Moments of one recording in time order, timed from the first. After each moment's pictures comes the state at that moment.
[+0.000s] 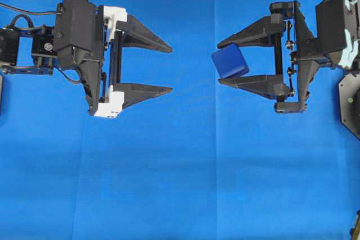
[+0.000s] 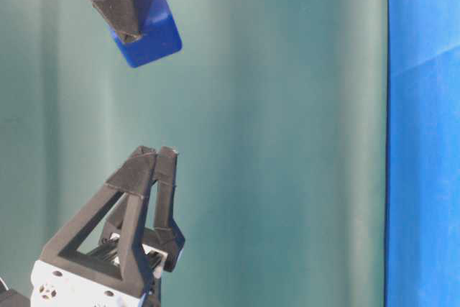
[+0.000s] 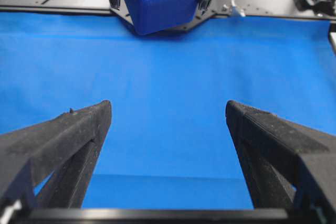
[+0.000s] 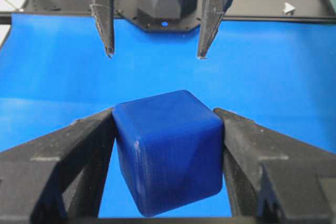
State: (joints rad) left arm 0.00 -0.29 0.64 0.02 -0.15 -0.05; right arm -0.01 -0.54 0.78 -0.16 -0.05 0.32
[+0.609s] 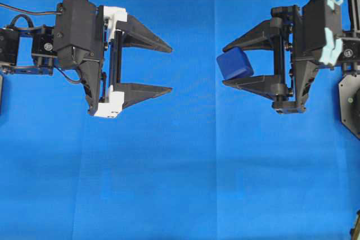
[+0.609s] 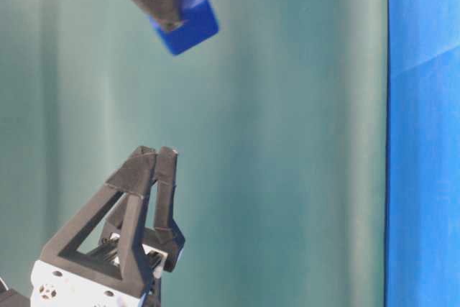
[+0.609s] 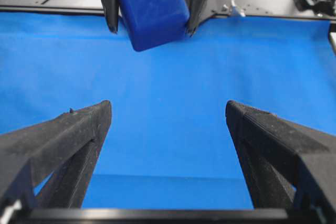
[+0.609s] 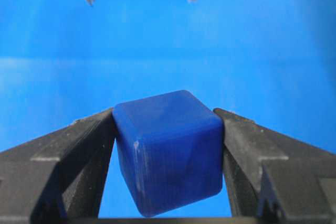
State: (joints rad) left arm 0.00 -0.30 0.64 0.02 -0.15 -0.05; right arm -0.01 -0.54 0.78 -0.16 0.12 0.37
